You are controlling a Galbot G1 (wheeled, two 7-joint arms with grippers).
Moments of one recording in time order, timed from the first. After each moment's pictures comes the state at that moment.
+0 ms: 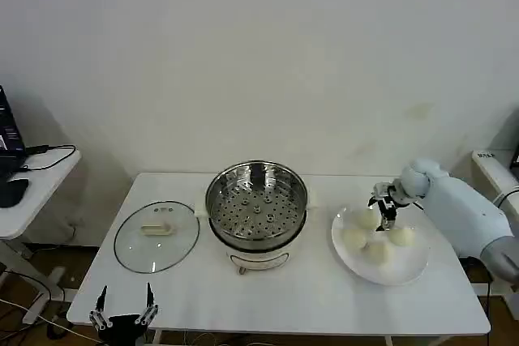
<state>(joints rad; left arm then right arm) 1.86 -1.43 -0.55 -2.11 0.16 0.01 -0.37 -0.05 0.90 -0.62 0.81 -0.30 0.03 -1.04</state>
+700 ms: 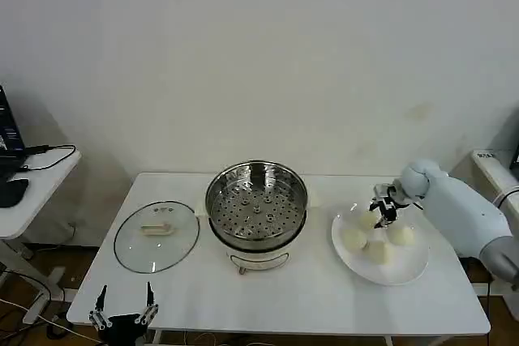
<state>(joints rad) 1.87 -1.43 -0.54 -2.13 0.16 0.01 -0.38 -0.04 0.88 -0.62 0.82 -0.29 0.03 -1.04</state>
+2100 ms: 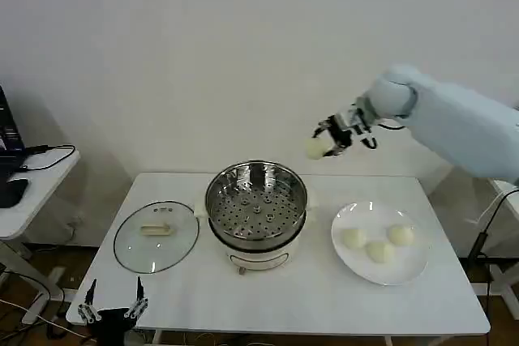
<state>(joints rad) 1.85 -1.37 -0.60 -2.14 0.11 0.04 -0.37 0.59 0.95 -1.16 1.23 0.09 0.09 -0.94</state>
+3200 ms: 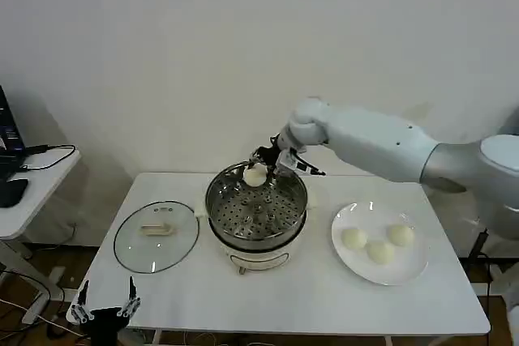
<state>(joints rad) 1.82 -1.37 -0.63 -2.10 0.08 0.04 -0.37 0.48 1.22 -1.24 1.07 -0.34 0.51 -0.67</state>
